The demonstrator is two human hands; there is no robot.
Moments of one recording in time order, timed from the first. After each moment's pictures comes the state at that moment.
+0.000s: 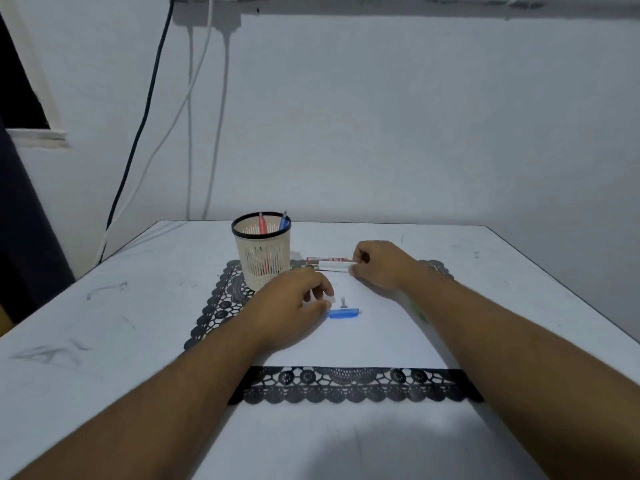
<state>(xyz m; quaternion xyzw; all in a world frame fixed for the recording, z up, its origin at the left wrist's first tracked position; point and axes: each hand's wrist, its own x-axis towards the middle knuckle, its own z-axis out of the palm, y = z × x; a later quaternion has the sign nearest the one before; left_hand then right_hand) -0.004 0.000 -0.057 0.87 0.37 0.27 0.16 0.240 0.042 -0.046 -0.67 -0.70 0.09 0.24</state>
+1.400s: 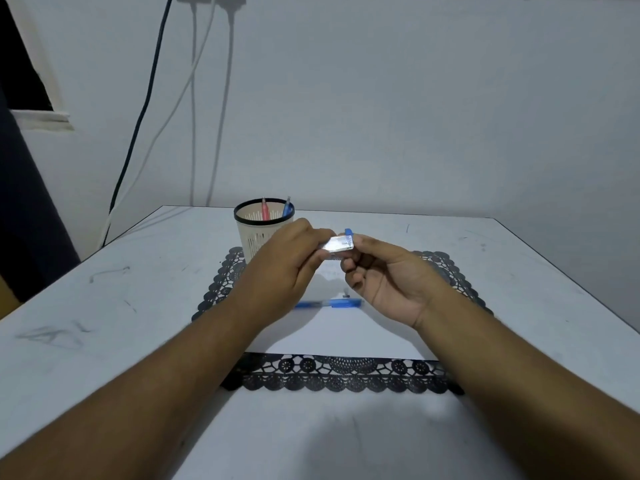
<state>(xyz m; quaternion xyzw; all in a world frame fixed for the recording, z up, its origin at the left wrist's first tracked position) -0.009 -0.011 -0.032 0.87 0.27 0.41 0.00 0.182 -0.059 -0.015 -0.33 -0.33 0.68 0.57</state>
